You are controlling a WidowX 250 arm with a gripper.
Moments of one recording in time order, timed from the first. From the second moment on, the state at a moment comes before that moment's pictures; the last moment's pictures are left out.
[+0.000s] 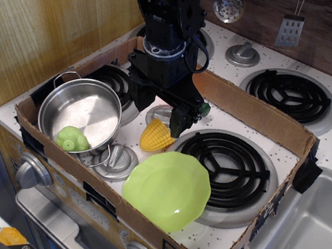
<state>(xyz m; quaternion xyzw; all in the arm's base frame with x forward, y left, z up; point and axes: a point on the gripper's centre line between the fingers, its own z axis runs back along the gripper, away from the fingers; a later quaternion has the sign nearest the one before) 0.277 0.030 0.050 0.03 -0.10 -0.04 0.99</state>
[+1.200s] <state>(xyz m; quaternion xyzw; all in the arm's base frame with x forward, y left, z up) 0.253 0.062 0.079 0.10 -0.09 0.18 0.97</state>
